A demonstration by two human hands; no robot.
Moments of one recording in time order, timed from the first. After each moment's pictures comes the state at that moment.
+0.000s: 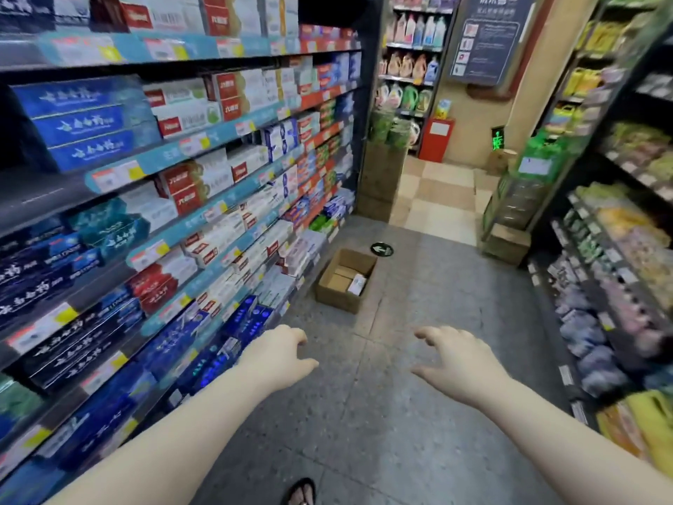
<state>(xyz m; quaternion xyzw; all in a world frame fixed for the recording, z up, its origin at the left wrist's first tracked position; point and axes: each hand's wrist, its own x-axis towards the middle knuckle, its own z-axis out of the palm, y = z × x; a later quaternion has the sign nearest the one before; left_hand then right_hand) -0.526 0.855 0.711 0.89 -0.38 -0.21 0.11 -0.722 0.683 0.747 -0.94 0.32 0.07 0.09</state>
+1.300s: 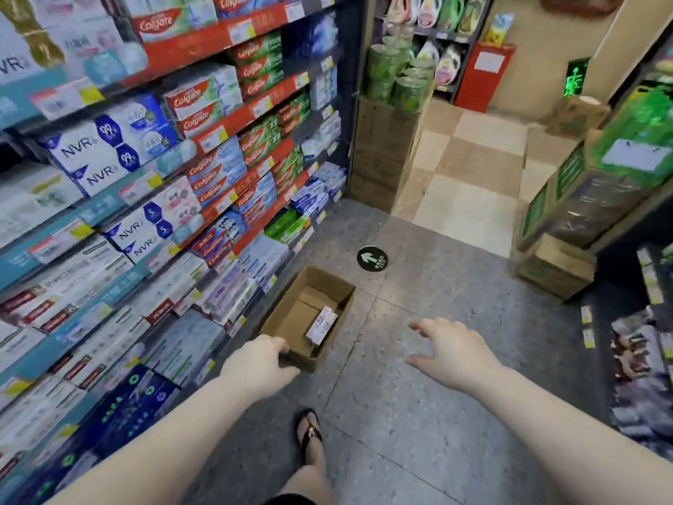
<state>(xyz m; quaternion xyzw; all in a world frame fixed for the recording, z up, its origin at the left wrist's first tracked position) -0.237 0.241 0.628 0.91 -0.29 -0.29 0.06 -0.400 0.019 0.679 -0.93 0.28 0.18 0.13</state>
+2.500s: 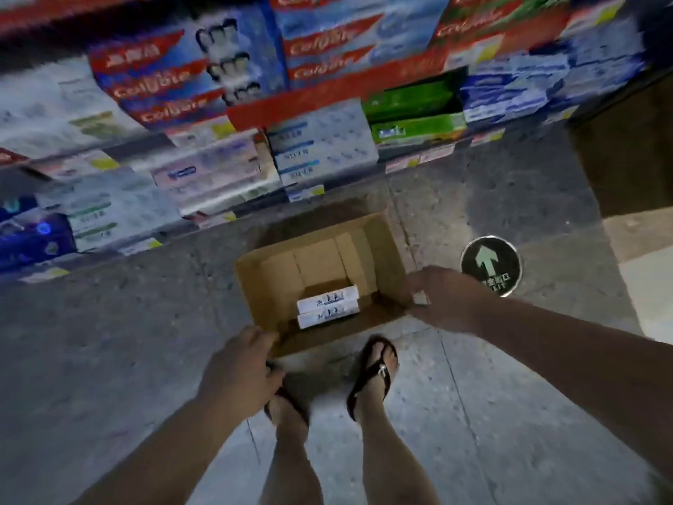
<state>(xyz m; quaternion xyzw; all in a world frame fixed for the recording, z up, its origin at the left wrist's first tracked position) 0.011 0.015 0.265 0.88 0.10 -0.42 0.17 0.147 -0.234 0.287 -0.85 -0.15 0.50 0.08</state>
